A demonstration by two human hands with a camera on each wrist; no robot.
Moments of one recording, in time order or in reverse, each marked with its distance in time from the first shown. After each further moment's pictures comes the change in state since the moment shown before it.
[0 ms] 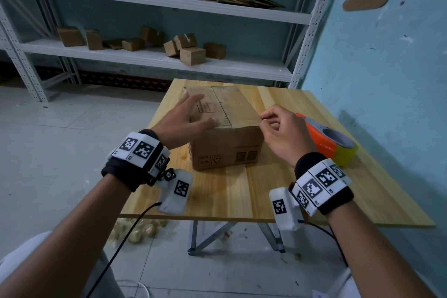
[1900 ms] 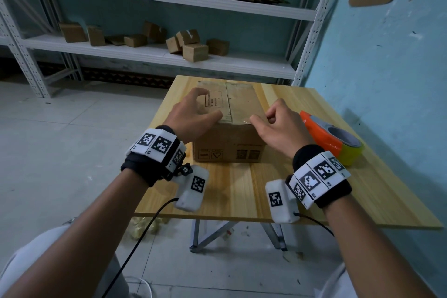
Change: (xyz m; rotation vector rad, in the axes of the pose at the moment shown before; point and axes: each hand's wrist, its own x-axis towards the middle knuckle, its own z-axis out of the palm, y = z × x) left_hand 0.001 0.017 0.008 -0.167 0.132 -0.096; right_hand 0.009 -0.015 0.008 -0.112 -0.085 0.125
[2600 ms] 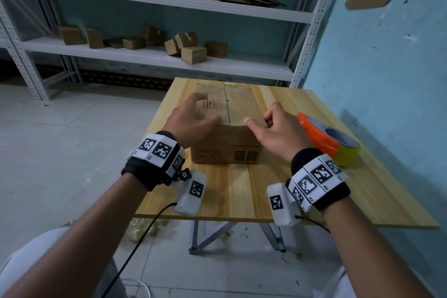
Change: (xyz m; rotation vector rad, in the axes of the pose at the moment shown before) left_hand 0.000 -0.006 0.004 0.035 0.041 0.027; right_hand -0.001 0.007 0.002 -0.017 -0.001 -0.053
